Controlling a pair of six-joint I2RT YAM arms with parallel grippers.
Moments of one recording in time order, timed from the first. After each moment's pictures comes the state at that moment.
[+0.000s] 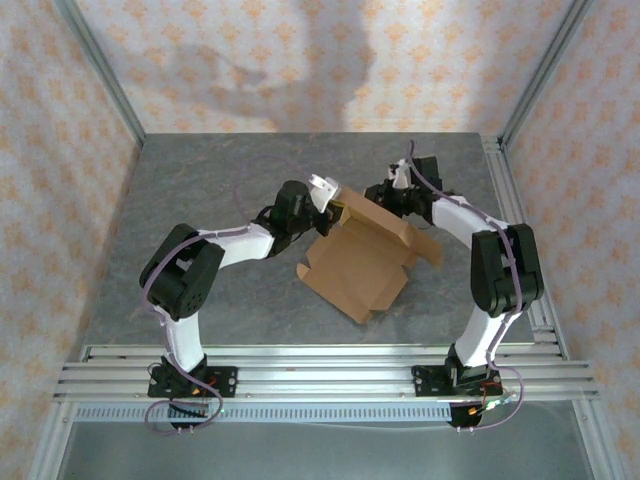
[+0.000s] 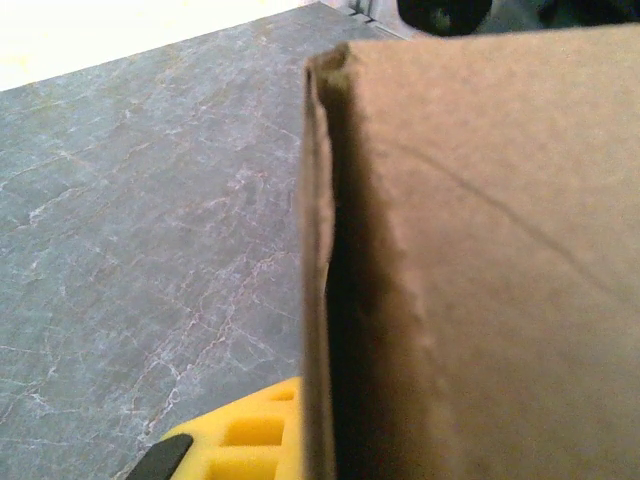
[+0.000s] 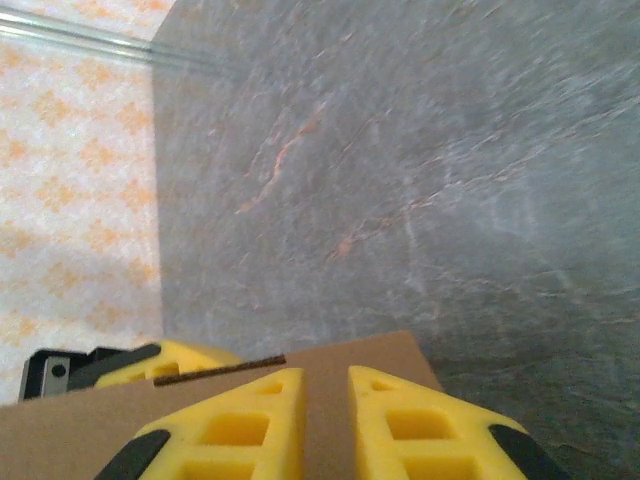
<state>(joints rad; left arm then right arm) -0.53 1.87 1.08 0.39 0.29 -0.04 0.21 1.78 1.16 -0.15 -0.74 0.71</state>
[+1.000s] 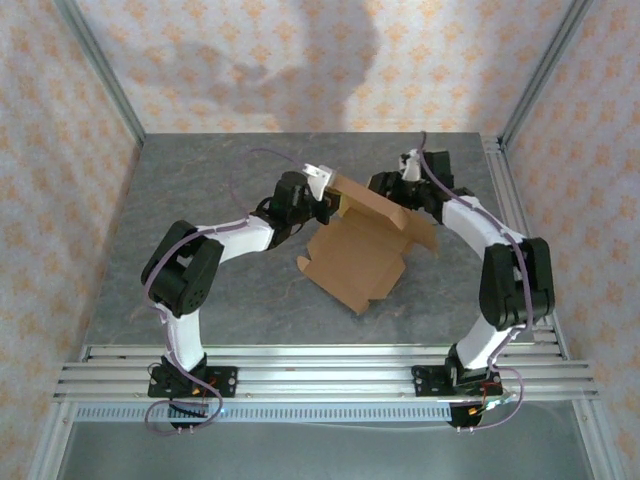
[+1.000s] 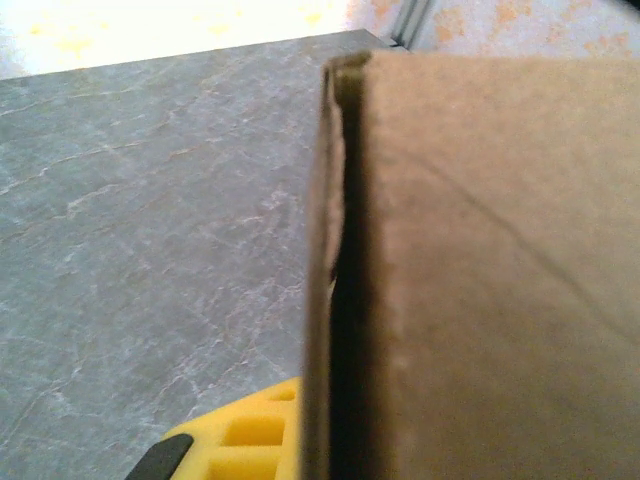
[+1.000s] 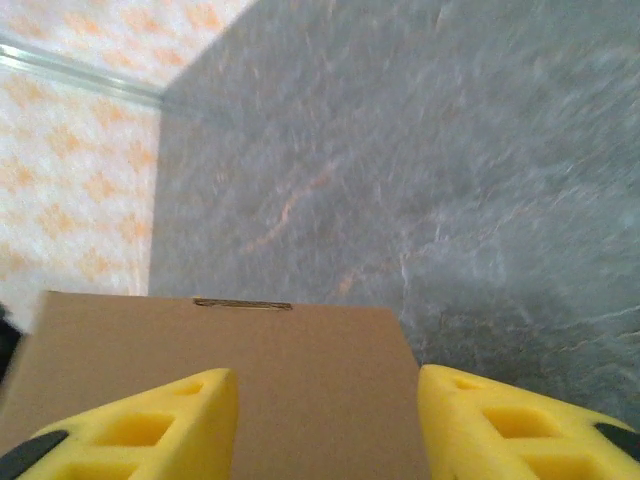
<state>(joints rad) -0.49 1.89 1.14 0.36 0.26 -0.20 0.15 1.65 1.18 -0.20 -0.63 0.64</state>
